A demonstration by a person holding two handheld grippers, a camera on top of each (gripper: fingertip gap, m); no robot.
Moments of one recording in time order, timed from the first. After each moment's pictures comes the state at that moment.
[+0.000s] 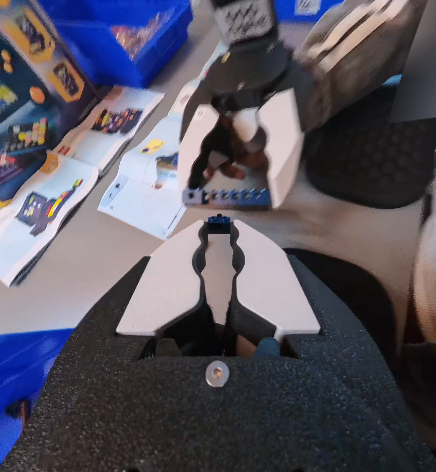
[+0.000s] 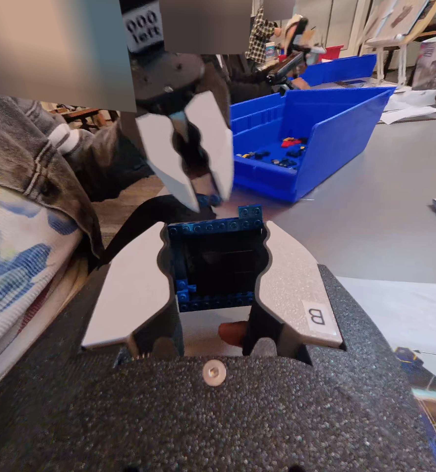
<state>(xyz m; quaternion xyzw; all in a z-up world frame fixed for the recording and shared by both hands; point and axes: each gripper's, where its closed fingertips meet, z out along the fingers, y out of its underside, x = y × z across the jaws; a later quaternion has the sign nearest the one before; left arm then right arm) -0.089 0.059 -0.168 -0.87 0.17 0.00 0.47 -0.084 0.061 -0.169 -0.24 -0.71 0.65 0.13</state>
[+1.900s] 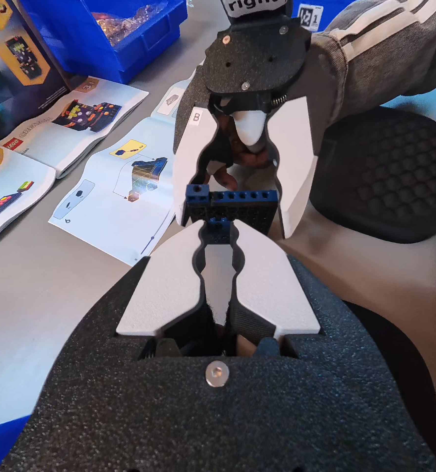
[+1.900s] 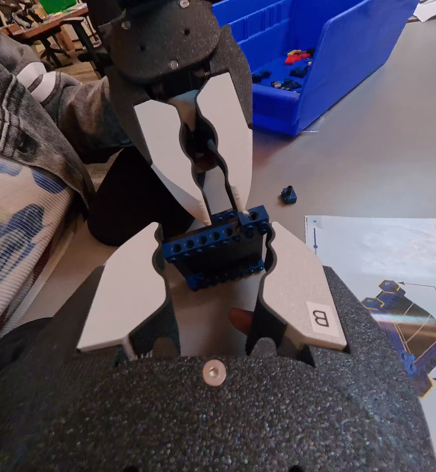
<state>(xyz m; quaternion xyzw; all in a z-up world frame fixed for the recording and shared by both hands) -0.076 0.099 -0.200 -0.86 0.14 -0.05 0.49 -0.075 0.083 -0.207 -0.28 -0.78 0.55 0.09</state>
